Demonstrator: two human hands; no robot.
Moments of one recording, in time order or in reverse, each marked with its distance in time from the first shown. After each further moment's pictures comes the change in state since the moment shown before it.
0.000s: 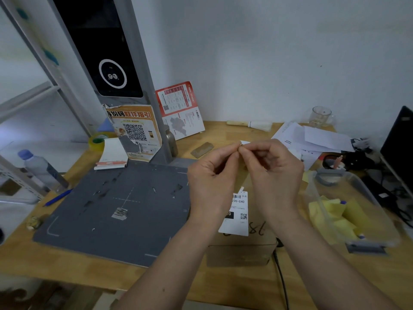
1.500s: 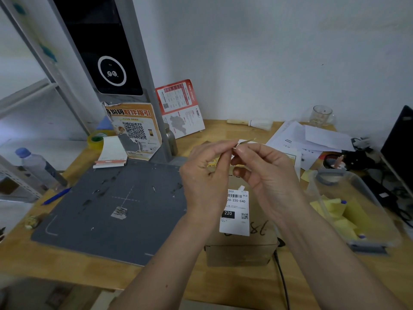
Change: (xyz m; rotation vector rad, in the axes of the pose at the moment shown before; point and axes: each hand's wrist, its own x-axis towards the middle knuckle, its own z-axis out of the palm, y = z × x) left_hand 0.007 -0.006 -0.010 0.208 0.082 0.250; right_hand 0.007 -0.005 -0.001 0.558 -0.296 0.547
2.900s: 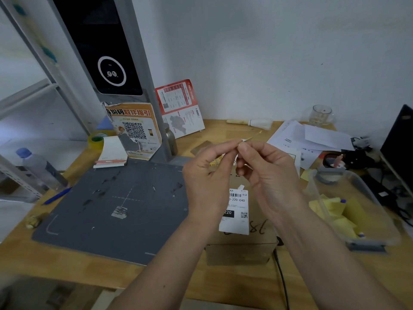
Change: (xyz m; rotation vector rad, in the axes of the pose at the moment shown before) left_hand -0.003 0.006 0.002 -0.171 -0.021 -0.169; right_hand -0.002 0.001 -0.002 -0.020 0.038 -0.054
